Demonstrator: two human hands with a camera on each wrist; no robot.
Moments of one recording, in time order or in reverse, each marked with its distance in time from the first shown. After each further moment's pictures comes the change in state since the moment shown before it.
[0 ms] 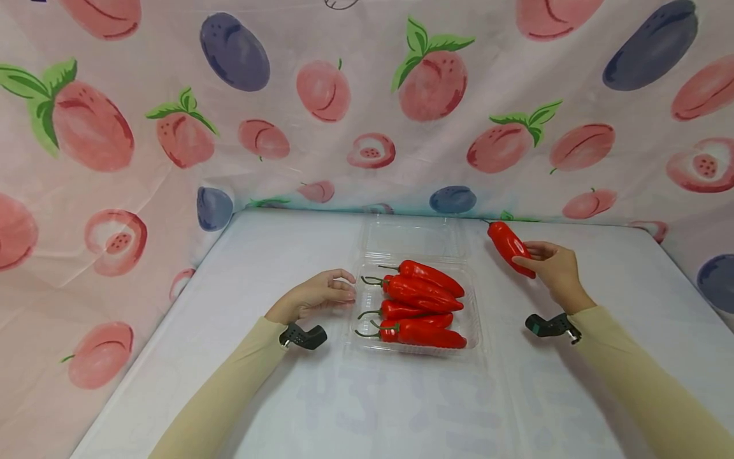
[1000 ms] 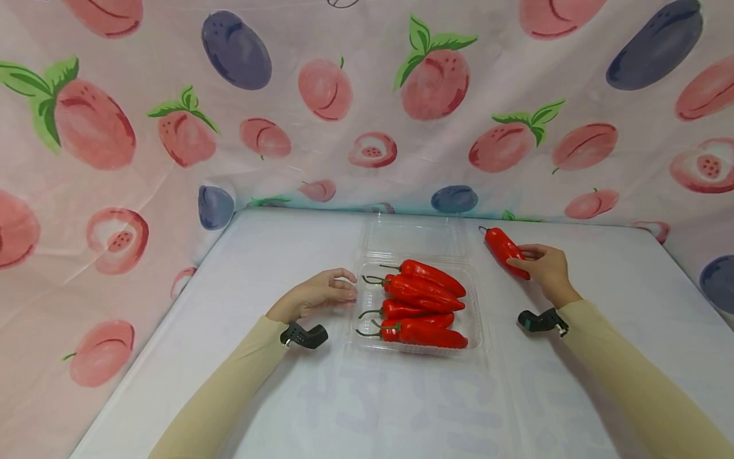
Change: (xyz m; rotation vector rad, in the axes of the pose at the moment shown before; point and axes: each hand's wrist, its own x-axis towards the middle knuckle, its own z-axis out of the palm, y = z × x) left_hand 0.001 0.000 0.000 -0.011 -0.001 -0.006; right_hand 0.017 0.008 0.015 -0.032 -0.010 0.017
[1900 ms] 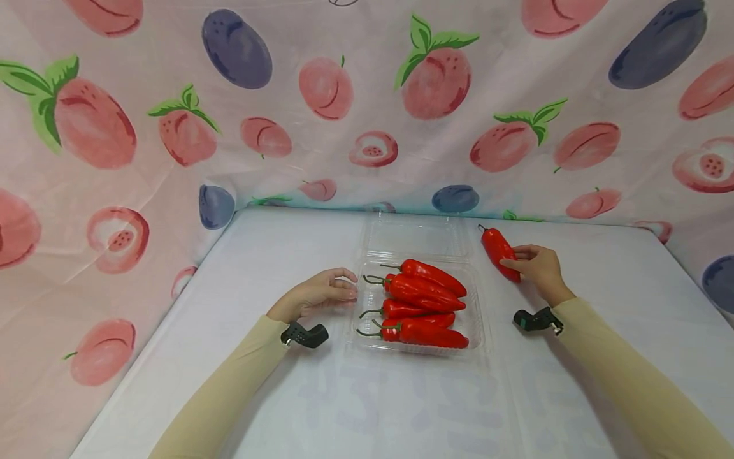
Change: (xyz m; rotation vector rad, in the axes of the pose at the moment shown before) left_hand -0.001 0.002 0.001 0.005 -0.011 -0.001; right_hand 0.004 -0.002 0.010 -0.011 -0.055 0.031
